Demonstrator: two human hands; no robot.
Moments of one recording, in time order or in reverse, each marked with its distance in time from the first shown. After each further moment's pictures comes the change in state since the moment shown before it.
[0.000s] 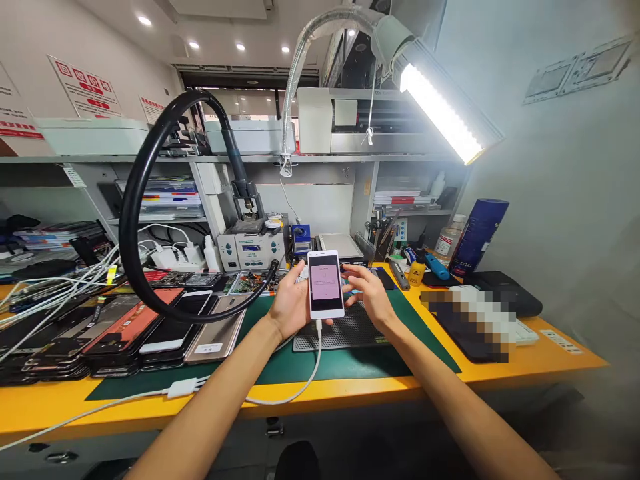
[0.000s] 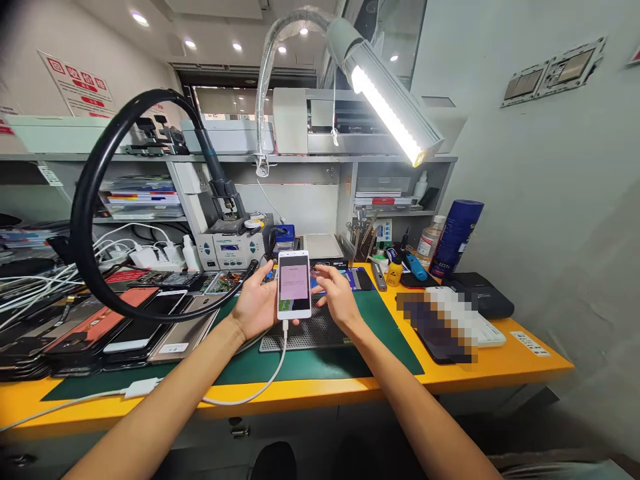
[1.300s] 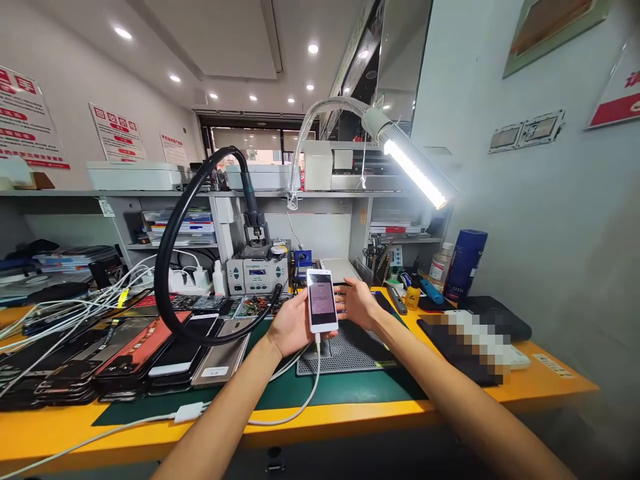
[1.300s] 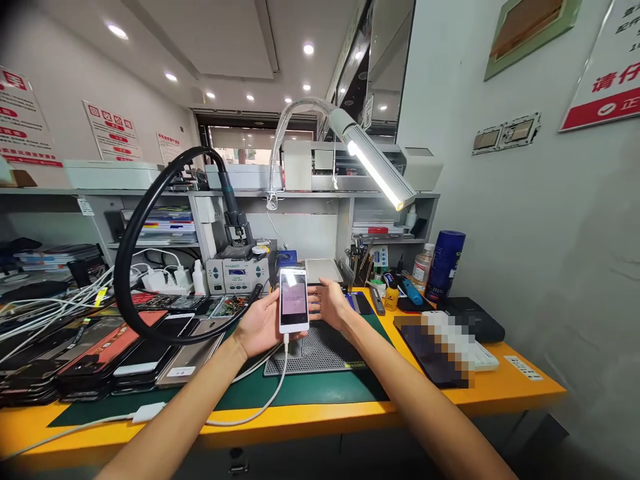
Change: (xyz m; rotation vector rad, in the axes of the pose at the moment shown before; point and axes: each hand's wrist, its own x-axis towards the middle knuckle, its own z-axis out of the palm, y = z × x) left_hand -0.001 0.006 -0.010 -0.103 -0.050 0.032; right_hand 0.052 -0.011 0.006 0.299 -0.166 0.491
